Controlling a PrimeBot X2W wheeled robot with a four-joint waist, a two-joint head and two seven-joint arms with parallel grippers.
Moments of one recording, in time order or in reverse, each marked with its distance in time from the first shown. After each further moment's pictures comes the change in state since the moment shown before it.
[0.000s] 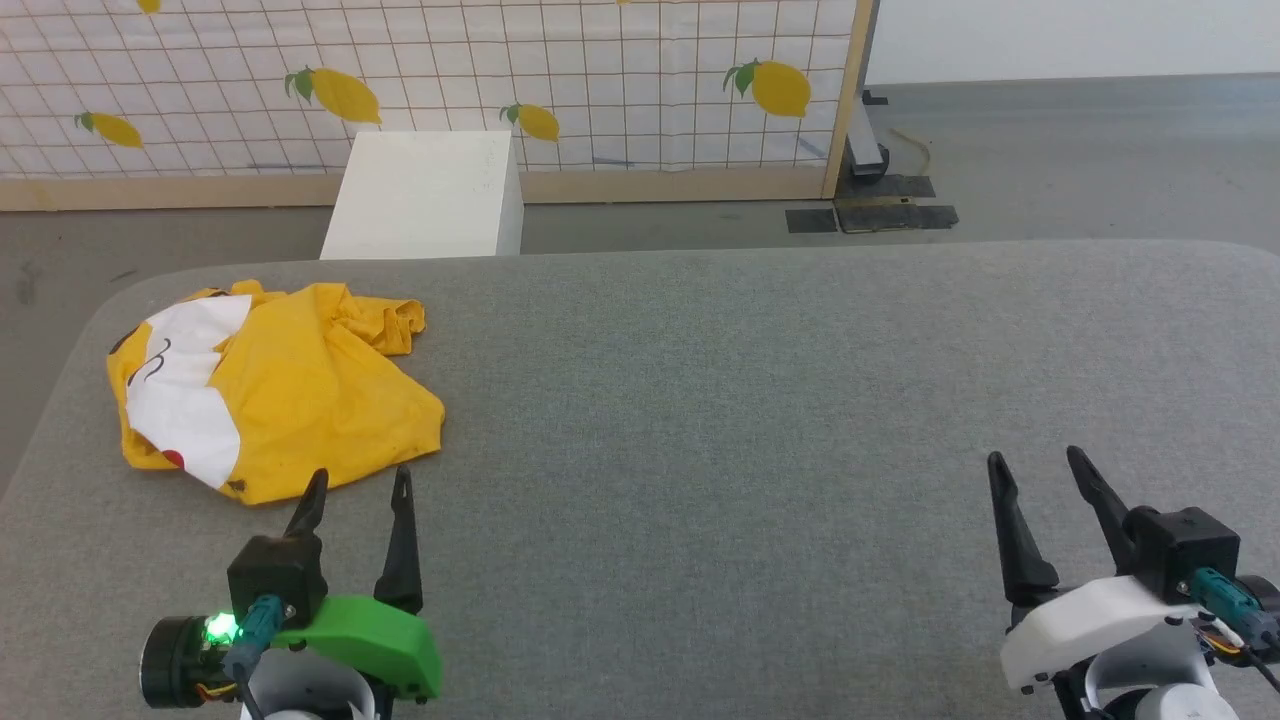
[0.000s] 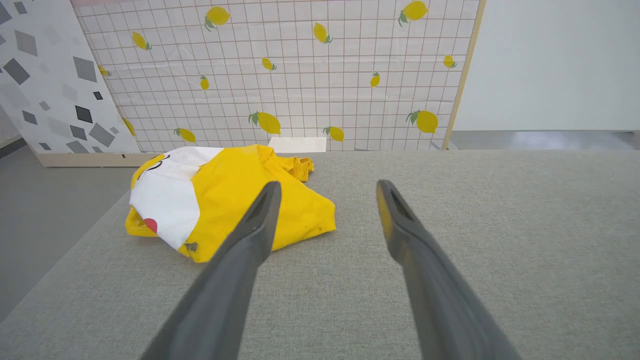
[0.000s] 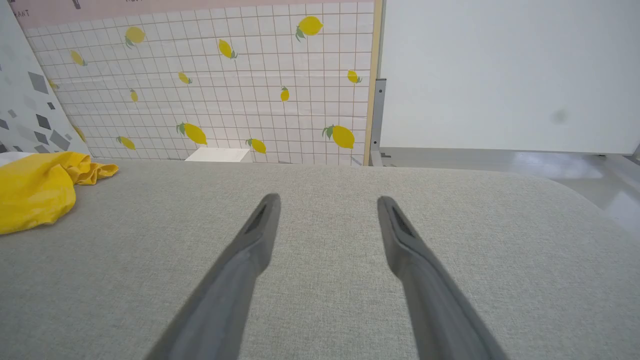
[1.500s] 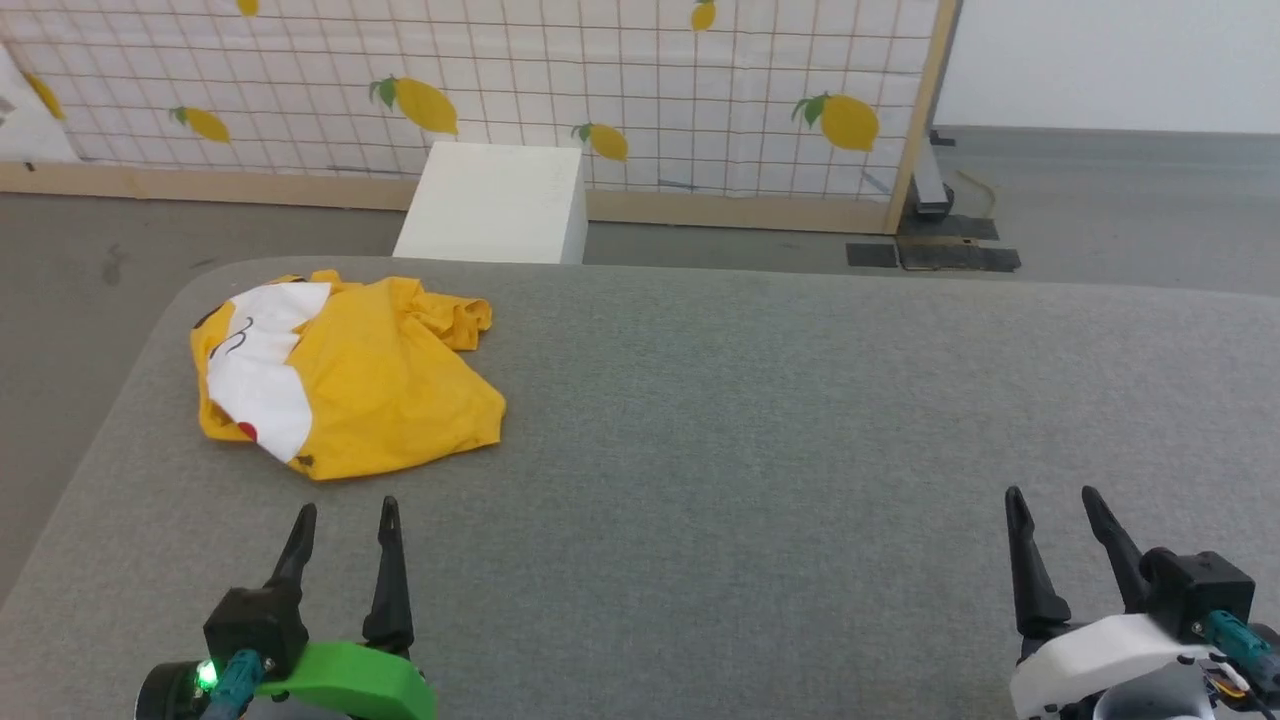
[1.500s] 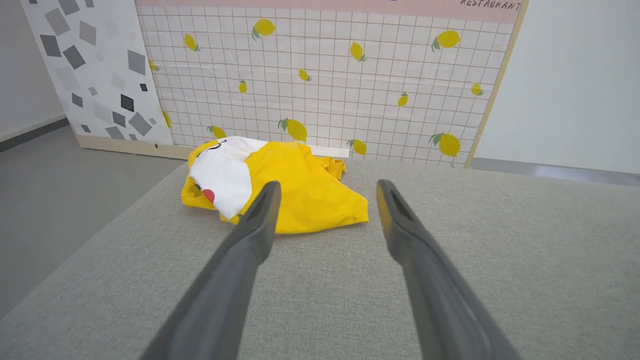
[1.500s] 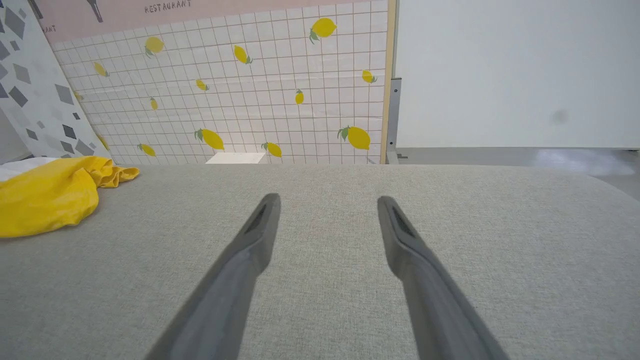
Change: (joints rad) left arm 0.062 0.000 0.009 0.007 -0.063 -0.007 -0.098; right arm 0.024 0.000 -0.031 0.095 0.042 0.000 -0.099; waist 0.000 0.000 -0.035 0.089
